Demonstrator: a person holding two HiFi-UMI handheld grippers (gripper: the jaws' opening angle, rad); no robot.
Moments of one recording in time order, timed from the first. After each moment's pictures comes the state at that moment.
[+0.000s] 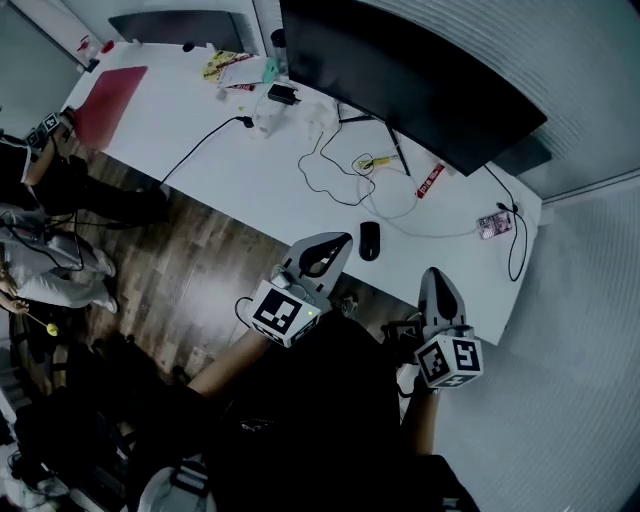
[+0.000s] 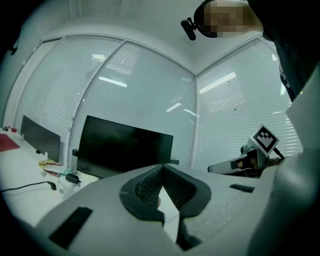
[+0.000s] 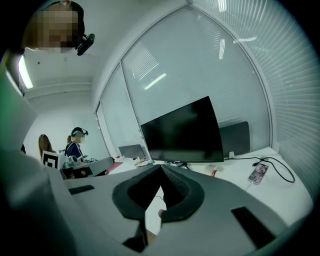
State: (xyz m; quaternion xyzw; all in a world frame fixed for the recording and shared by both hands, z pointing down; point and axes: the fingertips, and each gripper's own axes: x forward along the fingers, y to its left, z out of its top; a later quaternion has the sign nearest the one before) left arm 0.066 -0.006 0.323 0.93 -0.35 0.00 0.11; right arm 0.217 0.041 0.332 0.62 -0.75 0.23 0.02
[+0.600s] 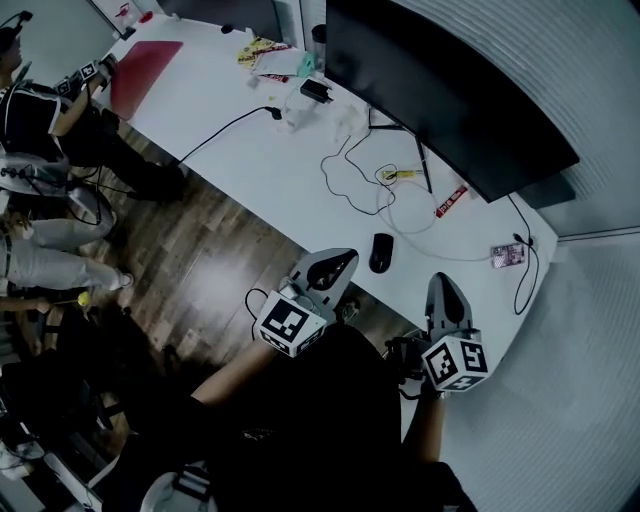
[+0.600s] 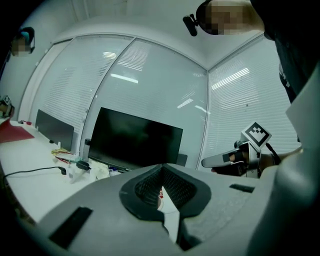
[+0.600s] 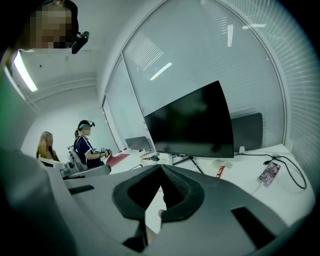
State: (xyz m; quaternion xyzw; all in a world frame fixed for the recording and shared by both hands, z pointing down) left arm 0.055 -0.003 0.358 0.90 -0.40 0.01 0.15; right arm 0.212 0.003 0.356 0.56 -0.78 0.26 0.06
